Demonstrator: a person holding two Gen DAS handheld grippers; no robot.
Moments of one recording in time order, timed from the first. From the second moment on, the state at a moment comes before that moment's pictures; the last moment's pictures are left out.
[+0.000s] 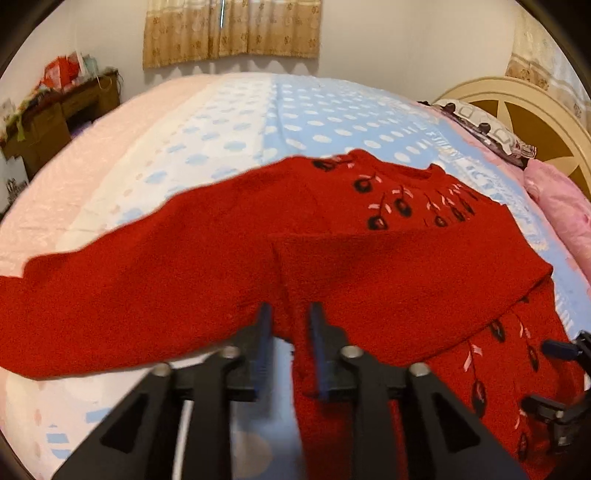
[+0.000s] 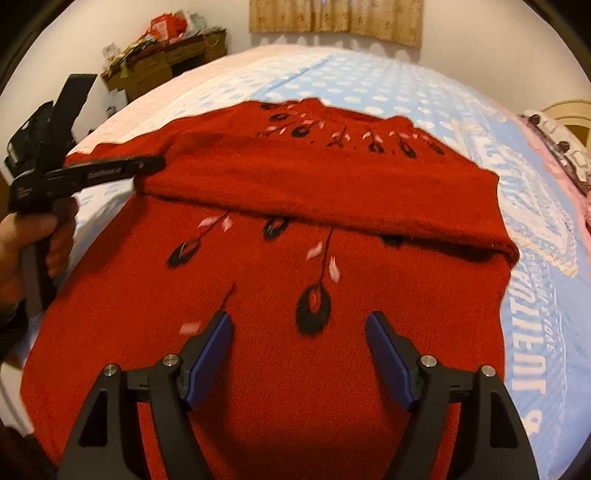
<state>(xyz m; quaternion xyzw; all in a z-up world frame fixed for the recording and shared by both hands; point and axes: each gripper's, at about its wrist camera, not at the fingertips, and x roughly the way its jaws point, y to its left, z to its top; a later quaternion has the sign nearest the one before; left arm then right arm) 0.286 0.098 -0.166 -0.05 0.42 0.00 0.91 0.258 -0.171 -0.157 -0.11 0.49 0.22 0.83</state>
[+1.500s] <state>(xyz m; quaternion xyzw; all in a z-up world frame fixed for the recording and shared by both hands) 0.185 0.303 -0.156 -0.09 0.38 0.27 0.88 0.244 -0.193 -0.158 -0.15 0.47 0.18 0.85</state>
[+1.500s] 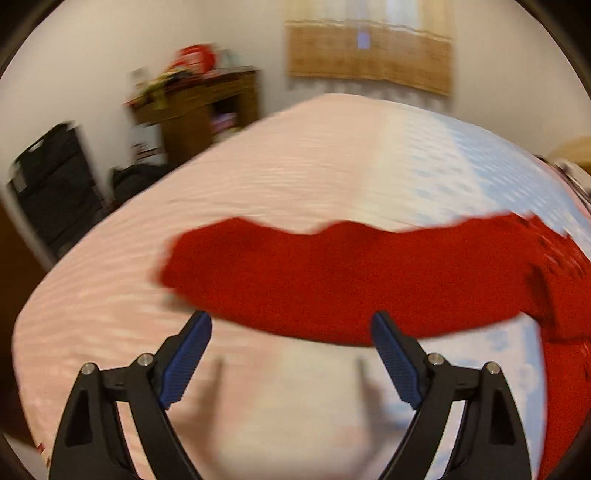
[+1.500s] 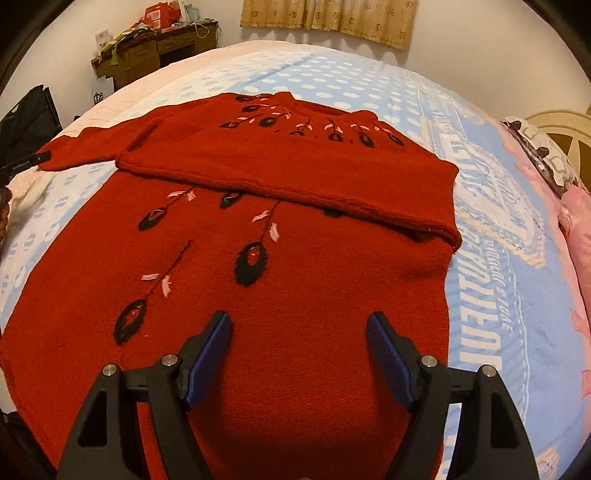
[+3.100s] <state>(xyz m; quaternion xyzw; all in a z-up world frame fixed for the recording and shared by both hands) 0.235 0.272 -0.040 -0.24 0.28 0.10 0.92 0.205 -0.189 -0.154 -0.13 0.43 0.21 0.87</state>
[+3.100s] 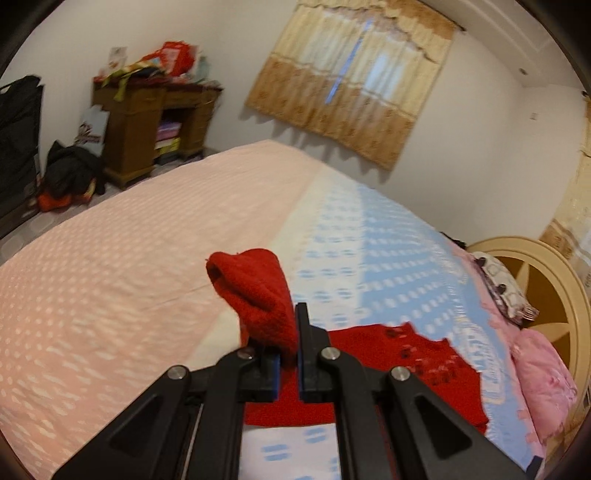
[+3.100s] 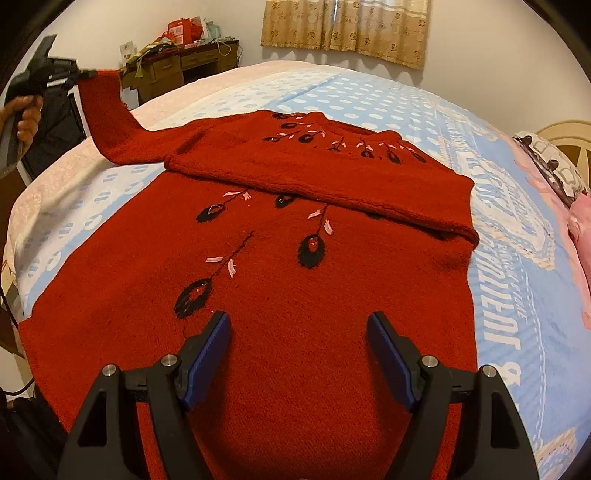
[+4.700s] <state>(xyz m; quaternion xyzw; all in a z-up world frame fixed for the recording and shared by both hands) 0.348 -0.071 -0.058 -0.12 0.34 -0.10 0.93 0.192 -0.198 -0.160 -0.11 0.40 0.21 0.88</state>
